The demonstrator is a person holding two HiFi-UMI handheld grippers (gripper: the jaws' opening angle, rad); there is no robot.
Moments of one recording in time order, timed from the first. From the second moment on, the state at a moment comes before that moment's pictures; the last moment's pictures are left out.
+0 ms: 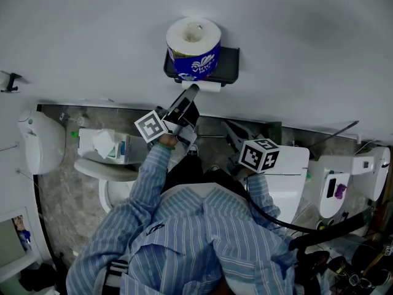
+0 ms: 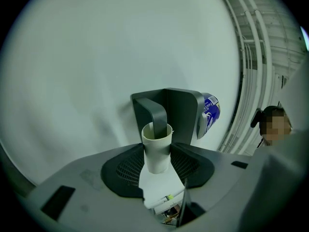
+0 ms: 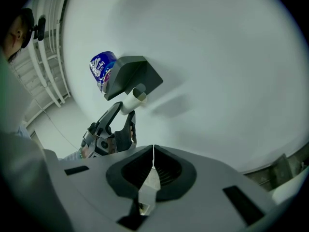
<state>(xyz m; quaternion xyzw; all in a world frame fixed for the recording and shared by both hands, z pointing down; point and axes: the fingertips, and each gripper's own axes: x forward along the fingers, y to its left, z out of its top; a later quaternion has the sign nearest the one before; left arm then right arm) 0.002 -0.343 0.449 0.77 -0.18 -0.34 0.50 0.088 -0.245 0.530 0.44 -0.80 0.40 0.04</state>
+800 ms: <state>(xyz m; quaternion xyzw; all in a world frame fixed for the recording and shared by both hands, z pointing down) 0.116 -0.329 0.451 0.84 -0.11 -0.21 0.48 0.133 -0.226 0.535 0.49 -0.77 0.41 0.00</state>
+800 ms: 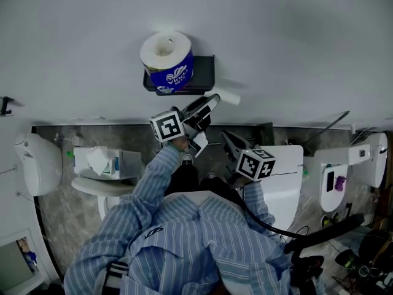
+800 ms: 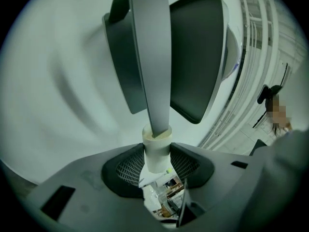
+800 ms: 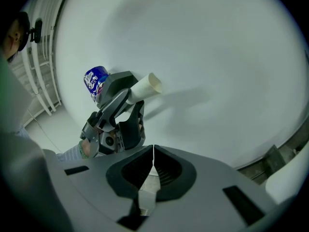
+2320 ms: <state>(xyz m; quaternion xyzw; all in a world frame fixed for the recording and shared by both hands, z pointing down) -0.080 -0.277 0.504 0.84 -0.37 -0.14 0.36 0.049 -0.326 0.314 0.41 -0.91 0.05 0.01</state>
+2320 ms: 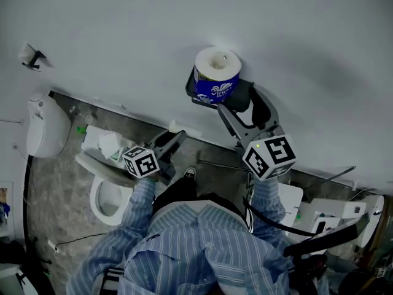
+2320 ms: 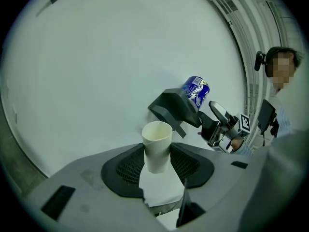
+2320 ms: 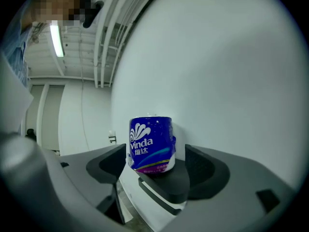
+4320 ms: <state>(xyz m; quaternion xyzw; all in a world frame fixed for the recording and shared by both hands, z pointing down) -0.101 -0.268 0.511 0.84 -0.39 -0.13 0.36 0.029 -0.342 0.278 0.44 -0.89 0.09 -0.01</state>
